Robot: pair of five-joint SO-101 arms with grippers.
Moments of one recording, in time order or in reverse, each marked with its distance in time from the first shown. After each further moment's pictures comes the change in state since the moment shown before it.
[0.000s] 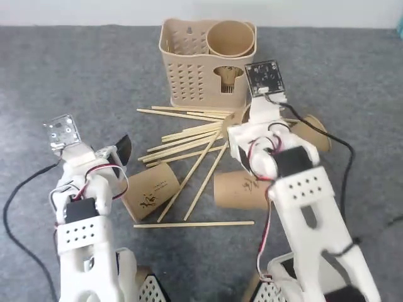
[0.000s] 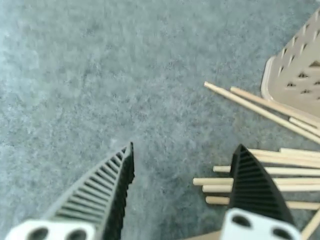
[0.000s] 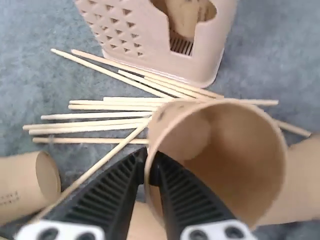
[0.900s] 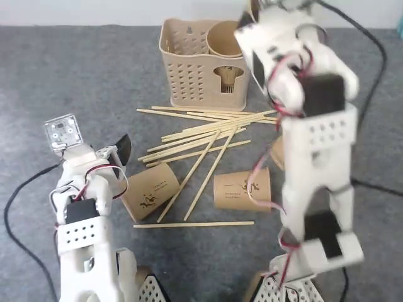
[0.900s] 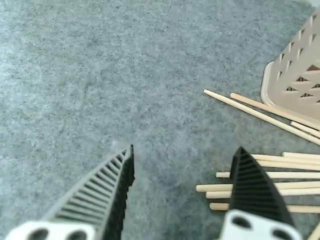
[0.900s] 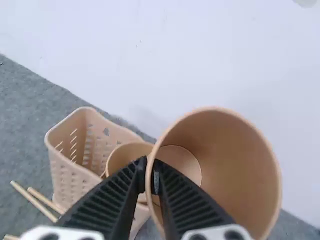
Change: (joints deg) left arm 0.0 0.0 0.6 -1.1 -2.2; right arm 4.6 40.8 -83.3 16.5 21.9
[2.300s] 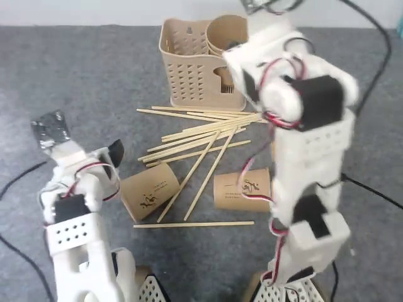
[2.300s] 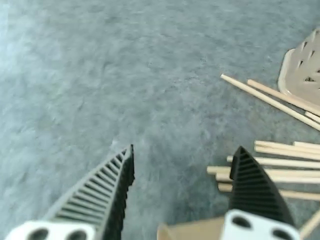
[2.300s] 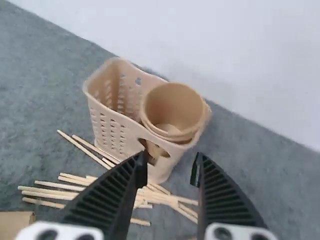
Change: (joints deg) left arm -3.7 0.0 -11.0 19.3 1.2; right arm -1.4 2.8 -17.5 28.0 -7.3
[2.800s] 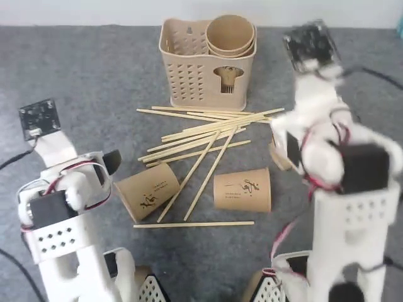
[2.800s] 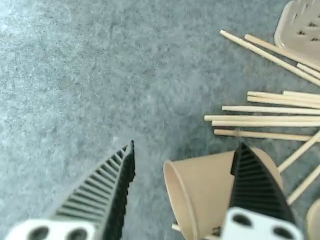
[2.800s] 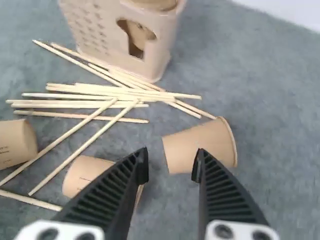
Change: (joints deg) left arm -0.6 0.0 -18.7 27.6 -4.0; right arm 8.0 -42.4 60.7 -5.0 -0.3
